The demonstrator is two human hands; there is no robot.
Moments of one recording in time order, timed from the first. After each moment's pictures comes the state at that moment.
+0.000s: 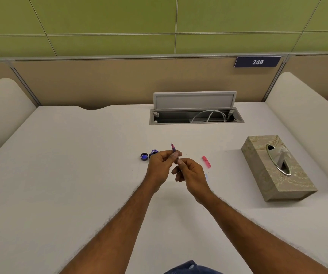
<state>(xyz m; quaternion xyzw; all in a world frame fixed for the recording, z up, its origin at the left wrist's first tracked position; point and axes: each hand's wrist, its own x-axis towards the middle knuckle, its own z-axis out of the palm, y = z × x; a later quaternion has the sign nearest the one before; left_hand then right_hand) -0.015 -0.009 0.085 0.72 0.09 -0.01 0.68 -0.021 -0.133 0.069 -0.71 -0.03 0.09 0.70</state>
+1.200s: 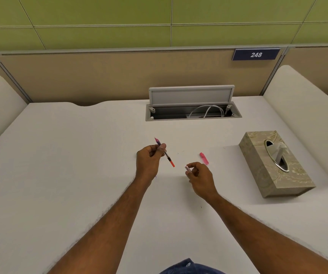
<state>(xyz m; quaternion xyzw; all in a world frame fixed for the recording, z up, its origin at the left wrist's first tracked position) 0.005 0.001 0.078 0.72 0.20 0.08 0.66 0.006 -0.175 -0.001 -0.86 0.04 0.03 0.51</state>
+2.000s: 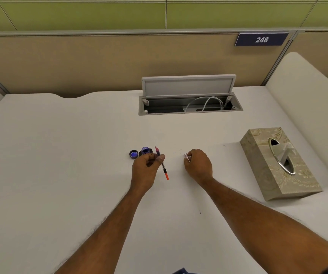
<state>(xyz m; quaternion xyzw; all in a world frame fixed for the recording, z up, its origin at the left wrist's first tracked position) 0.019 0.010 0.034 0.75 0.18 0.03 0.64 0.085 -0.169 -0.024 -0.96 0.04 0.02 0.27</state>
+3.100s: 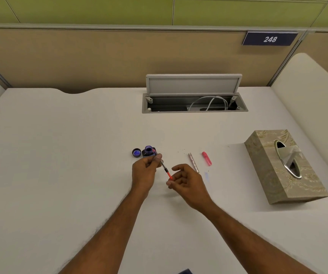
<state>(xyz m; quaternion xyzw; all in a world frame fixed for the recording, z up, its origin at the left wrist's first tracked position) 0.018 0.014 0.025 0.70 0.26 0.02 0.67 -0.002 -0.142 0.023 -0.78 -0.04 0.15 0.61</state>
